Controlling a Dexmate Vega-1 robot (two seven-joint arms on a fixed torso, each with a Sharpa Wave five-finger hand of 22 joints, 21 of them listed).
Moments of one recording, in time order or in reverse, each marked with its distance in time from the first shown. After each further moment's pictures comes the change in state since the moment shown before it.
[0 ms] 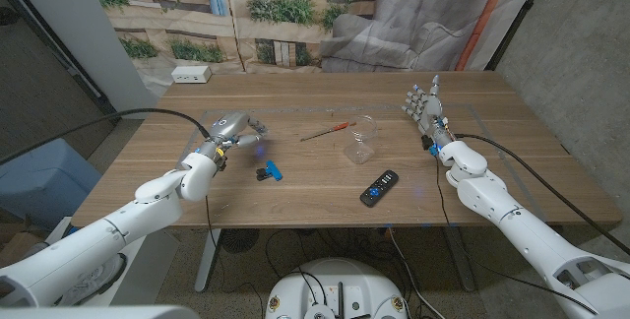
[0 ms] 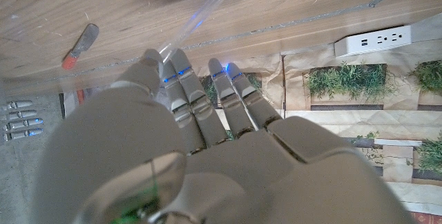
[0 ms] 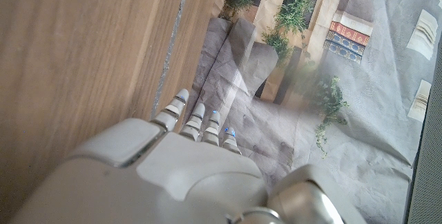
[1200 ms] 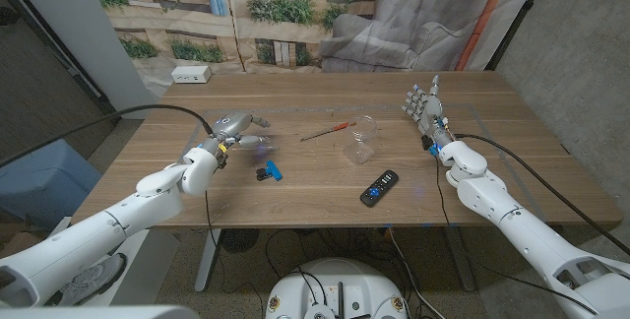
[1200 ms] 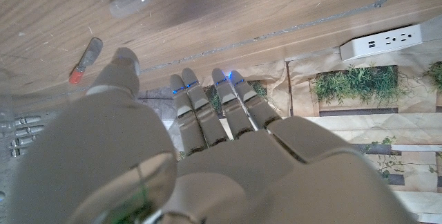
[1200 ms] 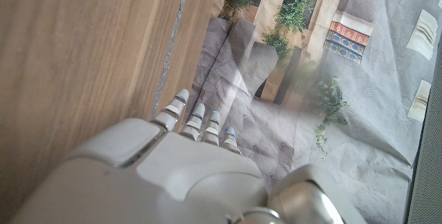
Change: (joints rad) left arm -0.038 0.016 0.031 -0.008 0.000 0.006 -0.092; left_hand -0.127 -0.095 -0.112 0.021 0.000 -0.286 -0.019 -0.018 -0.010 -0.343 0.001 -0.020 -0.003 -0.166 0.011 0.000 0.002 -0.136 0.013 -0.022 -0.002; right arm 0.000 0.000 0.000 0.001 0.000 0.001 0.000; right_hand 0.000 0.000 0.000 0.000 0.000 0.000 0.000 0.000 0.000 0.000 0.000 0.000 -0.003 0.000 0.000 0.000 0.000 0.000 0.000 0.000 0.000
